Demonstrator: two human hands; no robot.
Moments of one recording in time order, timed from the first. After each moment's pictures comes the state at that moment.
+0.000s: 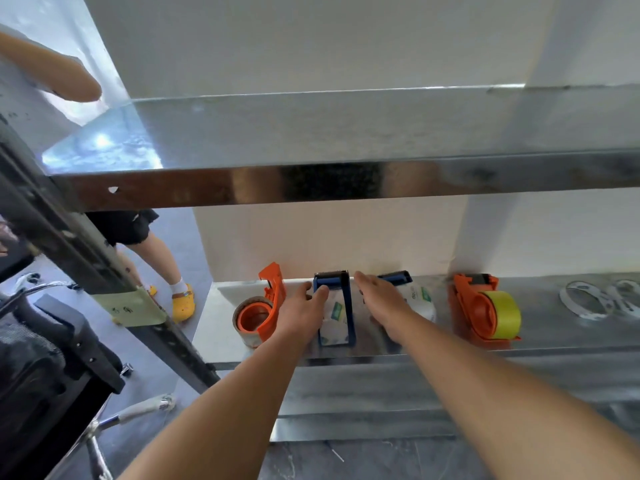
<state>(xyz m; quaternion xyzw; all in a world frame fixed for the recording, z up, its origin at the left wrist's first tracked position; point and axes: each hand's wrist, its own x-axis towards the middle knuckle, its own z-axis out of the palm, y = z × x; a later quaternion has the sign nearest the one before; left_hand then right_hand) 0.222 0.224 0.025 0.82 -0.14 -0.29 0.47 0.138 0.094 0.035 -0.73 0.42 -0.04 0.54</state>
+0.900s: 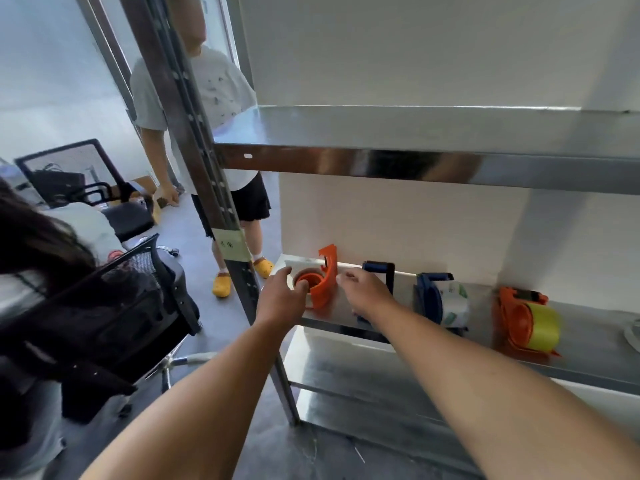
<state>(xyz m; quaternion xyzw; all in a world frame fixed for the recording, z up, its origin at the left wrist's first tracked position) 0.176 0.343 0.073 0.91 -0.06 -0.08 0.40 0.124 0.195 0.075 -0.82 0.25 -0.02 0.52</state>
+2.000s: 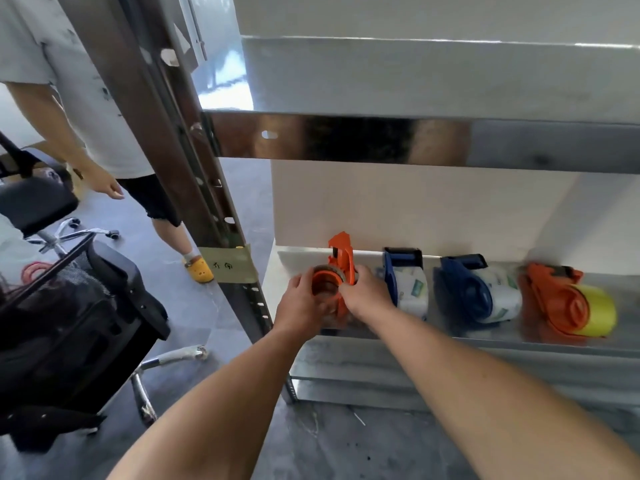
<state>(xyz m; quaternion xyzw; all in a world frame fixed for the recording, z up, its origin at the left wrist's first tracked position) 0.284 0.338 -0.017 0.88 -0.21 -0.21 0.37 0.224 0.224 0.013 -0.81 0.39 0.00 0.44</state>
